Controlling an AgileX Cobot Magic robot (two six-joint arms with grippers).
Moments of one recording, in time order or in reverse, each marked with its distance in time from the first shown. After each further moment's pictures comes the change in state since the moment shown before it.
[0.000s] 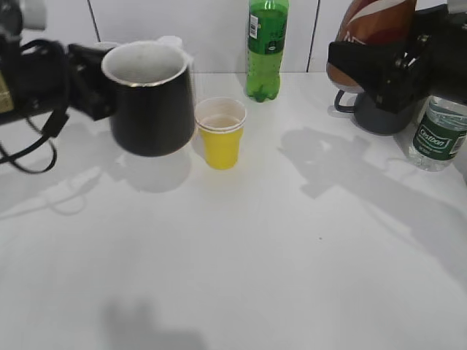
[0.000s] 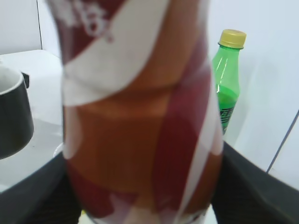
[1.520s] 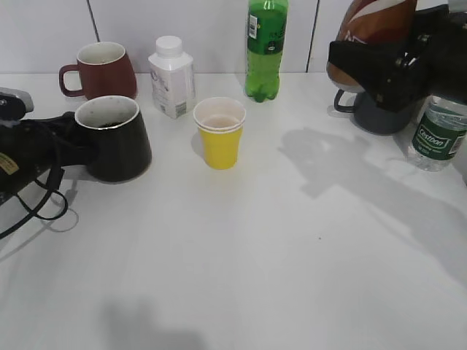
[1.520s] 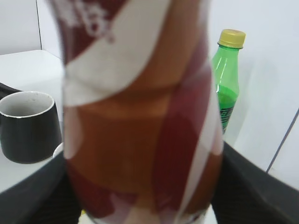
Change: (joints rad) left arm 0.017 0.299 0.200 -0.754 -0.221 0.473; right arm 0.000 0.000 0.000 0.005 0.000 0.002
